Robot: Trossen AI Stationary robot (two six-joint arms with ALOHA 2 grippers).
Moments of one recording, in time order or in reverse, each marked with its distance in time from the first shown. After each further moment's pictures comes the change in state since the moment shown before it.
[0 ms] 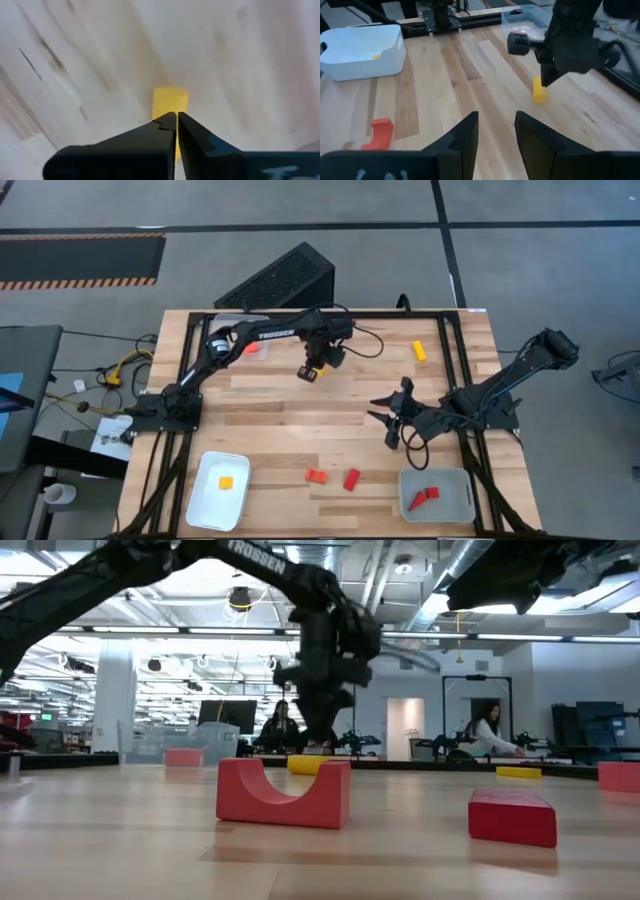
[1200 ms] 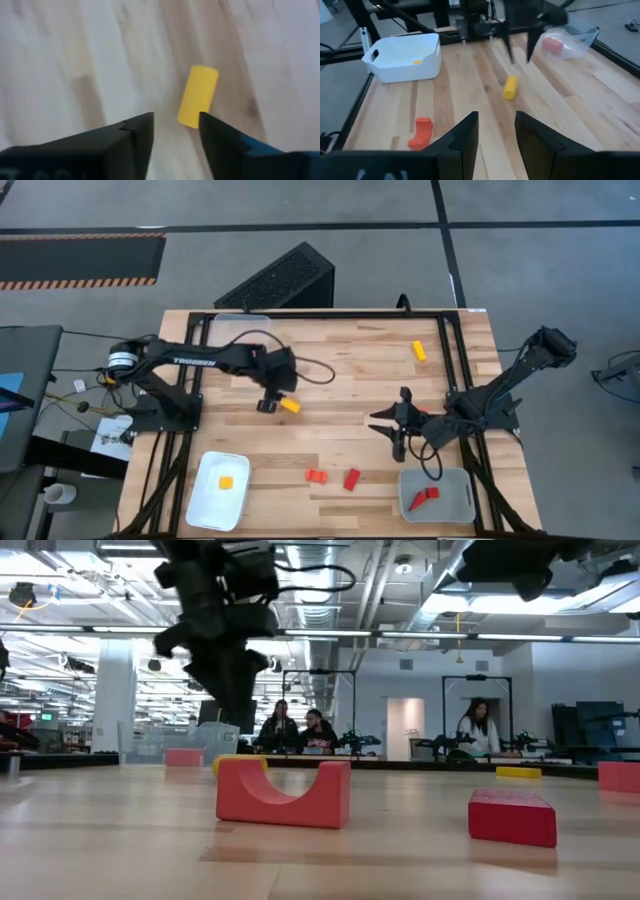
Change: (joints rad) left arm -0.162 -0.794 -1.063 0.614 -0.018 -0.354; right arm 0.086 0.000 0.000 0.080 -0.038 -0.004
